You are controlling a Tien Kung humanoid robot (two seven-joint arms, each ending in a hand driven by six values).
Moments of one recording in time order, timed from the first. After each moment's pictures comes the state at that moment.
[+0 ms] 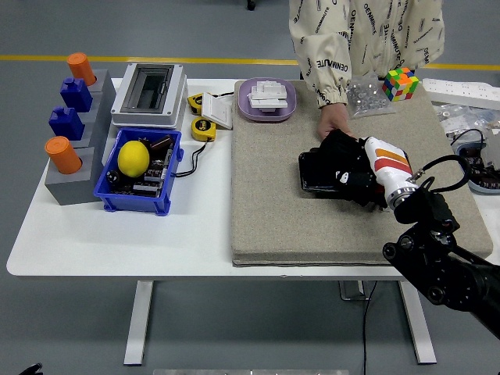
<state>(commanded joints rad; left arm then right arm) -0.09 0.18 -1.45 -0.22 1.09 0.01 0.14 0.54 -0.15 0.82 0.92 -1.89 -0.42 -0.23</state>
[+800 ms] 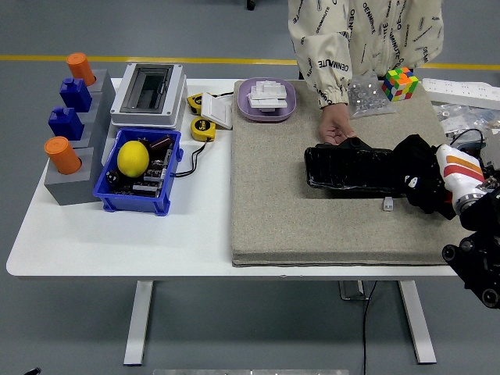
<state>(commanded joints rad) -0.08 0.18 -1.46 -0.22 1.10 0.01 0.14 0.48 -0.31 0.94 0.89 -1.92 -0.40 -0.23</state>
